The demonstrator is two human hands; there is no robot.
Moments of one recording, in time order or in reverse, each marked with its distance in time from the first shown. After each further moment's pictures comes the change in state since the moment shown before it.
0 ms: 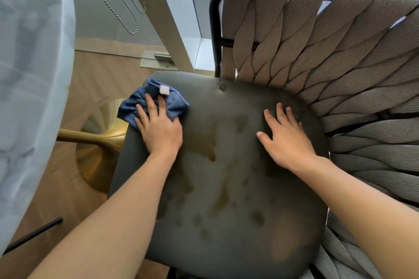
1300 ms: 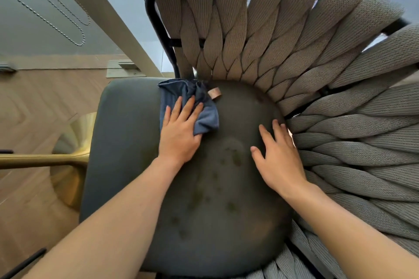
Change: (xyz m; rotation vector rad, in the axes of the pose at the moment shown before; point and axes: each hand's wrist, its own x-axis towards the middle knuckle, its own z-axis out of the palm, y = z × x) left_hand -0.045 0.082 0.012 -0.055 -0.079 0.732; right_hand -0.068 0.047 0.030 0.206 0.171 0.193
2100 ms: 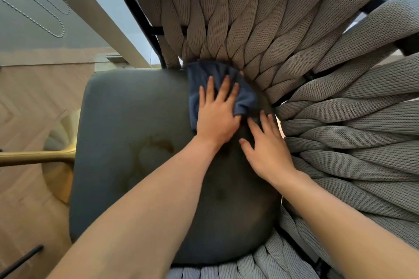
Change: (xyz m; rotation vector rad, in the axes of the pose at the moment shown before) left_hand 0.037 0.101 0.023 0.003 -0.022 0.118; right_hand -0.002 0.009 0.005 0.029 -0.023 -0.045
